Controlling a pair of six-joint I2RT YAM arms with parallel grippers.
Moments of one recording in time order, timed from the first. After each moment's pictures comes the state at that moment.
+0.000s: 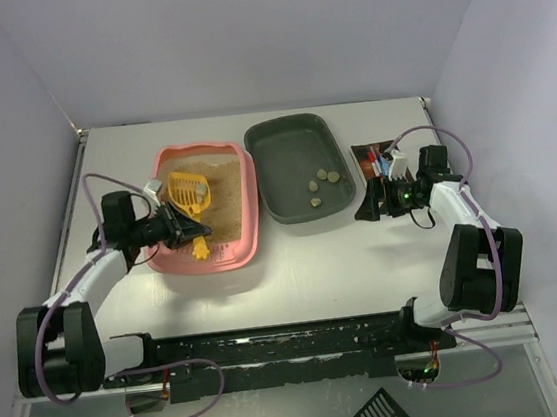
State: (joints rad) left arm -0.01 1.23 0.56 0.12 0.99 -0.81; right arm -0.21 1.44 0.89 -0.56 -0.74 -0.28
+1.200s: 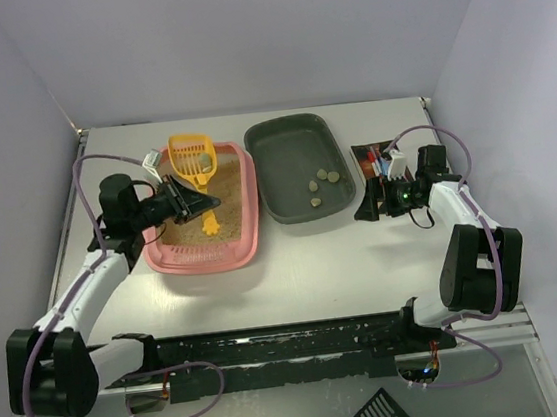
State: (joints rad) left arm -0.16 1.18 0.67 0.31 0.89 -0.96; right arm -0.20 1.44 0.89 -0.56 -0.73 -0.28
